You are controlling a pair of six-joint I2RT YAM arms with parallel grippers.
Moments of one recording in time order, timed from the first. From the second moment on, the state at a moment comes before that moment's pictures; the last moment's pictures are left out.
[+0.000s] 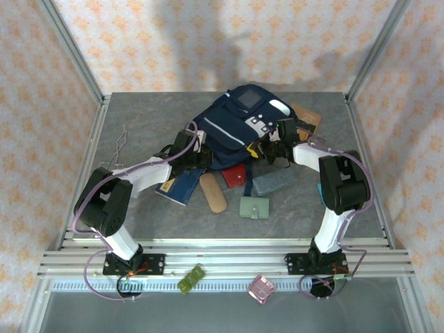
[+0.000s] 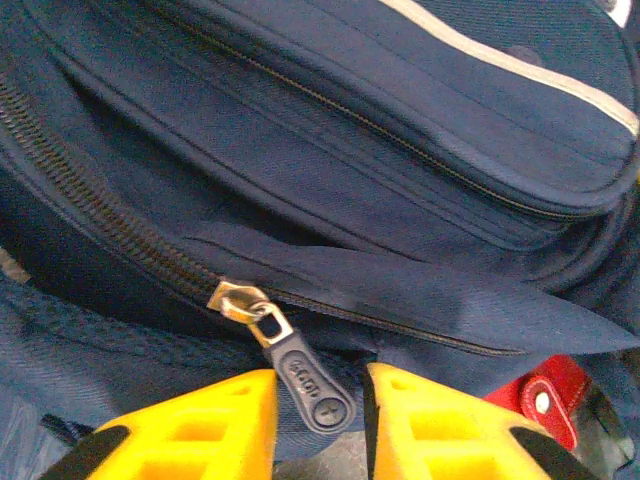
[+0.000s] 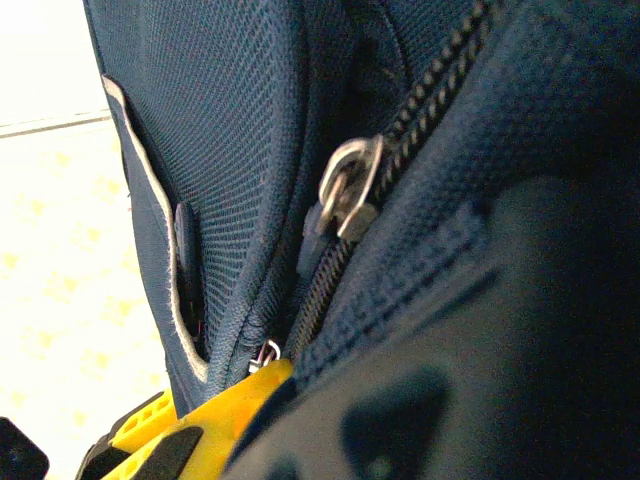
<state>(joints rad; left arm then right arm) -0.43 1.66 0.95 -0.06 0.13 -0.40 0.23 1.84 1.08 -0.06 -0.66 1.07</state>
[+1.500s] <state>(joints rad) -0.42 1.50 0.97 -0.15 0.05 -0.42 0.24 1.84 1.28 -0.23 -0.70 0.98</state>
